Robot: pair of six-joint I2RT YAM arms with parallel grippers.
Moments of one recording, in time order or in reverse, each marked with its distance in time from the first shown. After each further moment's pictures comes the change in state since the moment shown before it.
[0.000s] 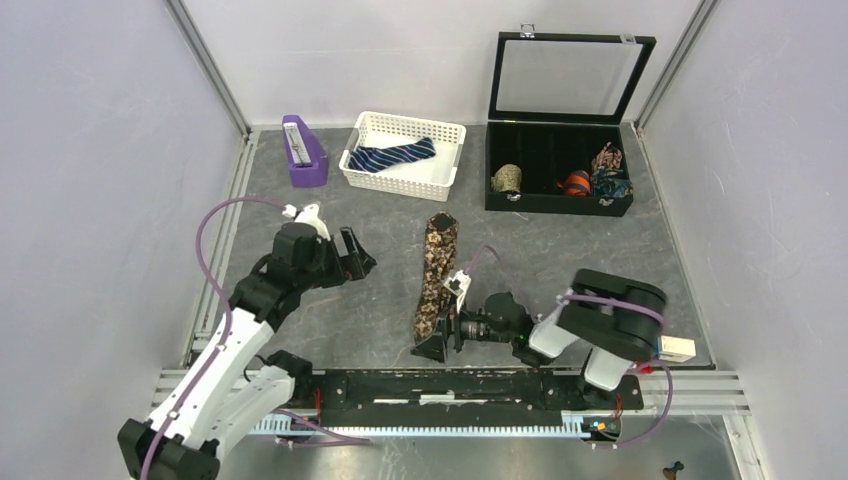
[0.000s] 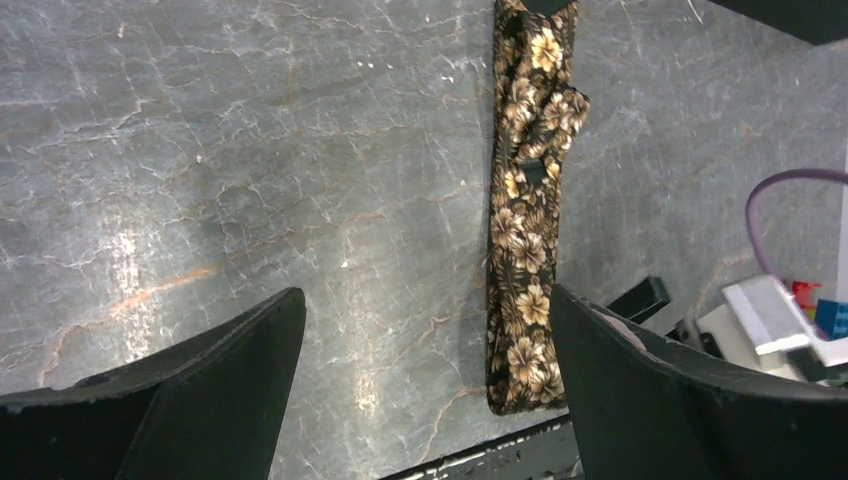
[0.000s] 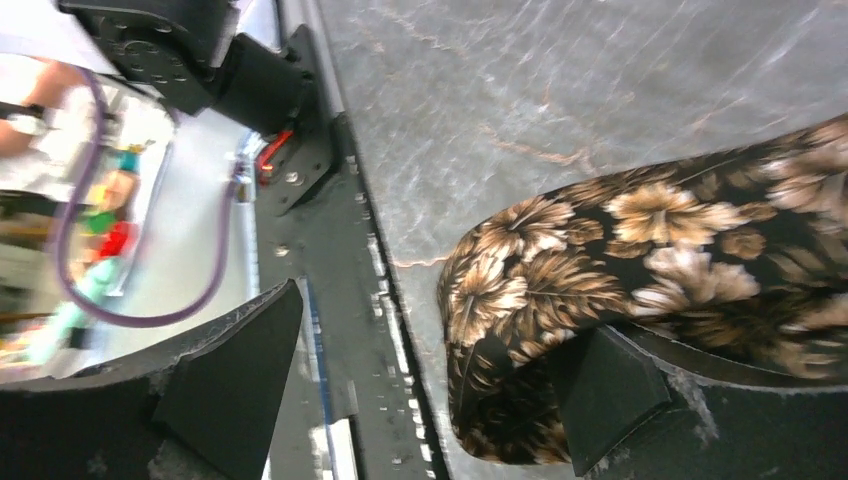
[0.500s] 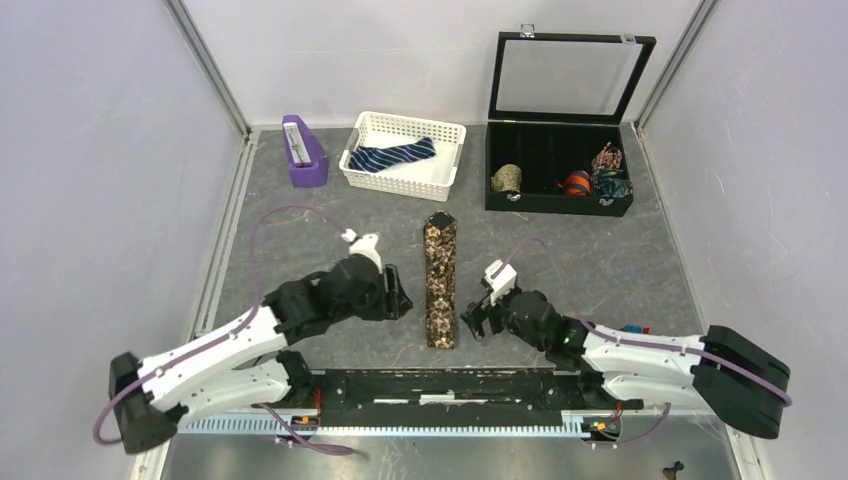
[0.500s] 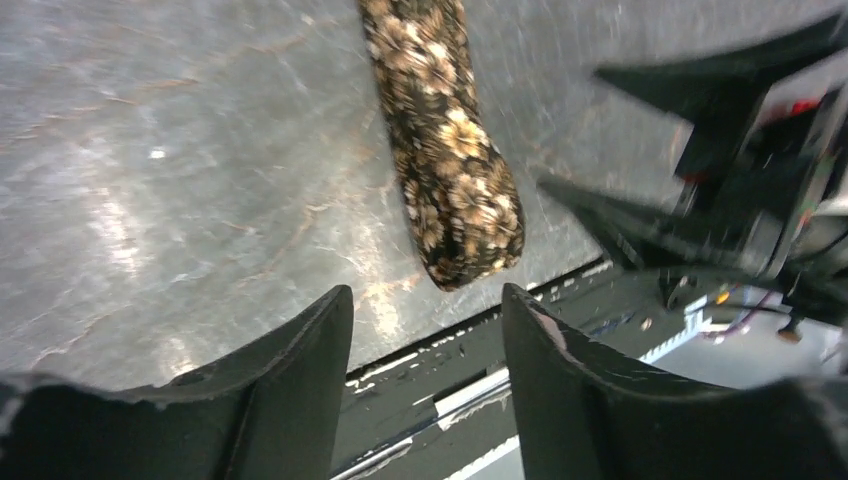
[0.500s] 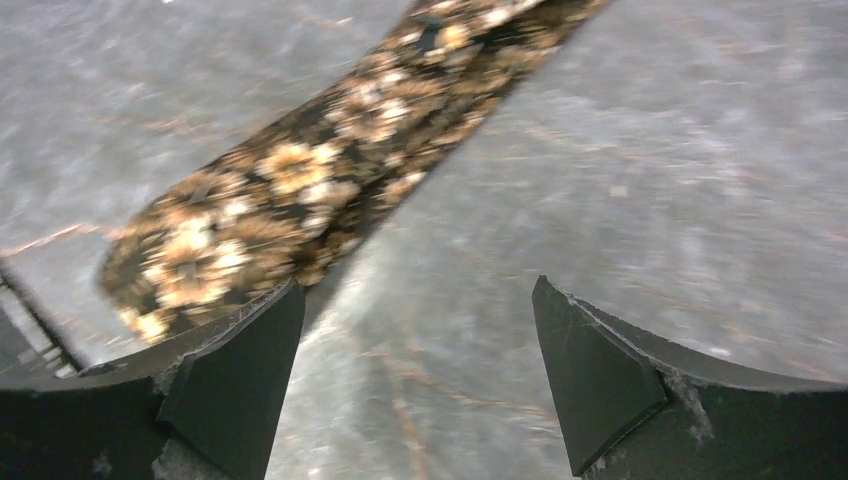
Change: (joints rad) left arm -0.514 0.030 0.012 -0.063 -0.196 -0.232; right arm -0.021 -0.714 -0.058 -0.902 0.558 -0.472
